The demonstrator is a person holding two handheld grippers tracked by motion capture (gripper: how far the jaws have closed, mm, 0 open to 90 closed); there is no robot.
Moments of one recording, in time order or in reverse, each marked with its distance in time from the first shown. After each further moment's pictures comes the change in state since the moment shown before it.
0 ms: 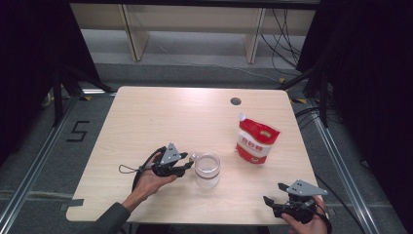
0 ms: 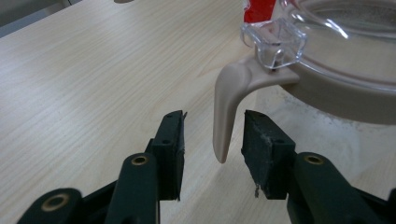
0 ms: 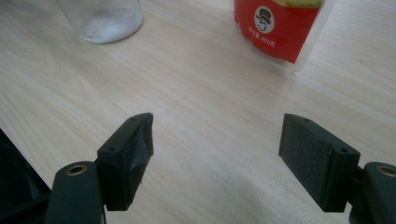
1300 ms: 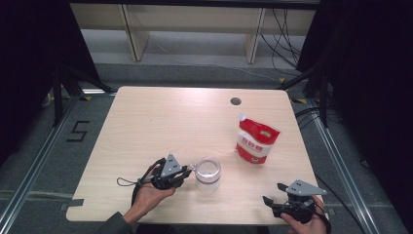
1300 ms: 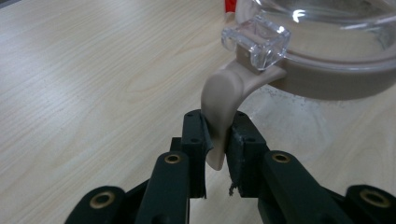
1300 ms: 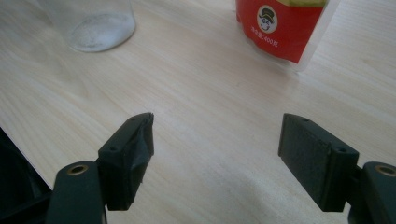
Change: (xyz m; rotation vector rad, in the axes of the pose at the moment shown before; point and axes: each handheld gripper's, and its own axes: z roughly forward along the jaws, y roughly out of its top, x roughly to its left) left arm -0.038 -0.007 -0.026 0.065 0.026 -0.046; right arm 0.000 0.000 0.002 -0.003 0.005 -0.011
